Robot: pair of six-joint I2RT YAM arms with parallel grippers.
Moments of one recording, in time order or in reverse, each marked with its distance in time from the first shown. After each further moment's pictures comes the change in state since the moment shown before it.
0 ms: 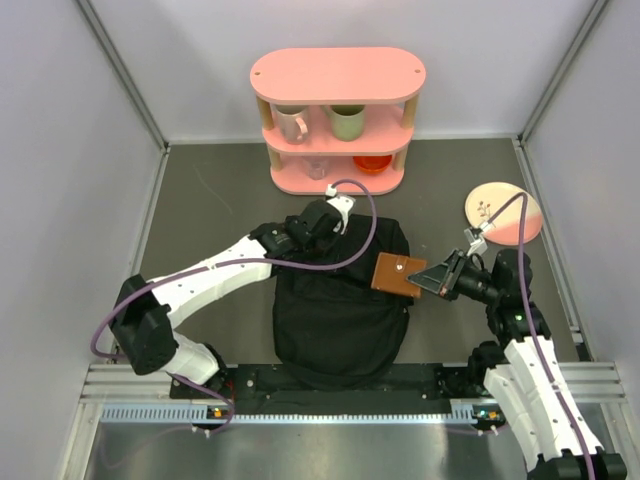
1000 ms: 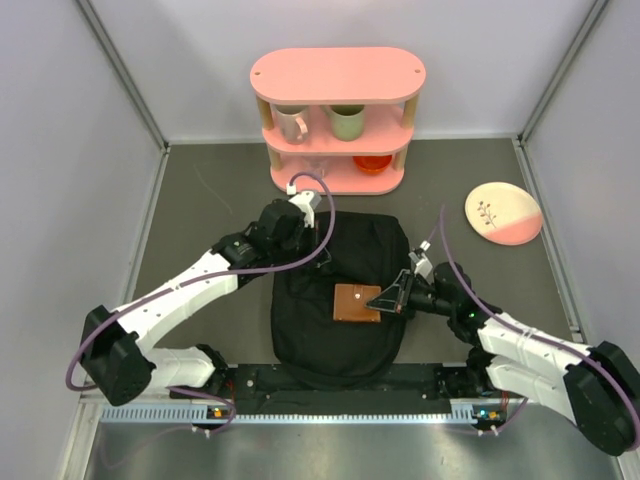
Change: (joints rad) left arm 0.133 -0.213 -0.173 0.132 0.215 -0.201; right arm 0.508 0.402 -0.161 0.511 0.274 0.254
